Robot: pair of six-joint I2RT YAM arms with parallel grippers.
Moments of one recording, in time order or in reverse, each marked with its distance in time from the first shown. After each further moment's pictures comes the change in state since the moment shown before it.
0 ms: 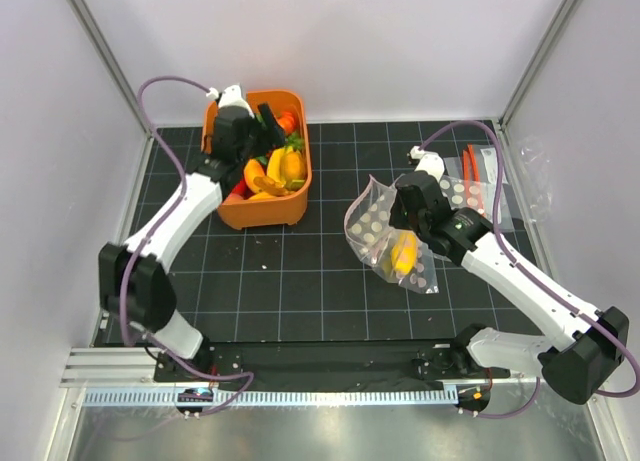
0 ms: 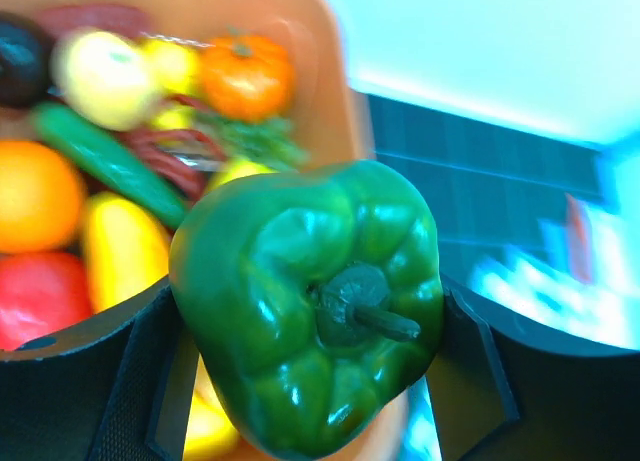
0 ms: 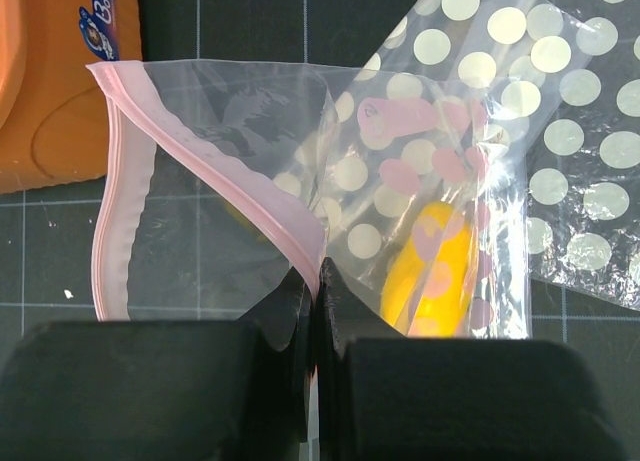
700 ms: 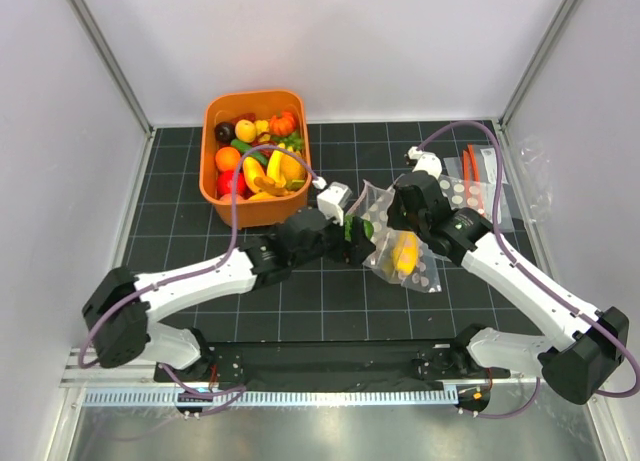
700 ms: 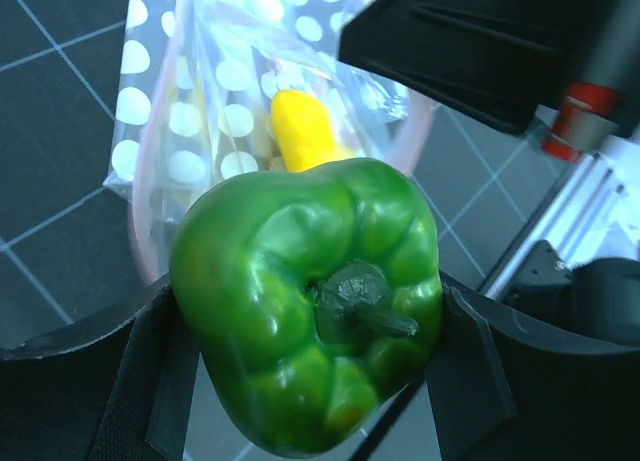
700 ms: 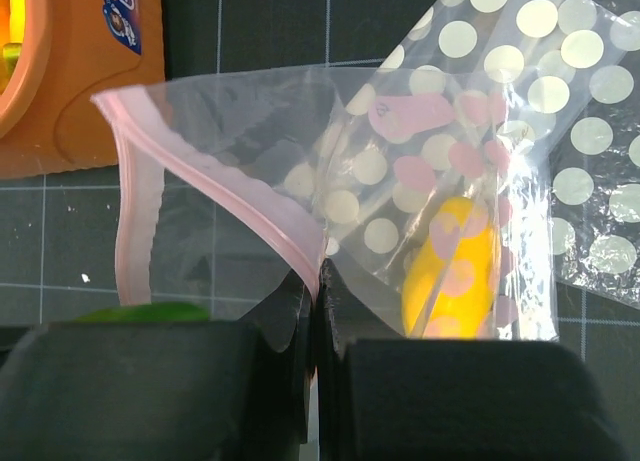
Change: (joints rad) left arm -0.649 -0.283 -0.512 0.234 0.104 0.002; right arm 0.000 0.000 0.000 0.006 -0.048 -0.001
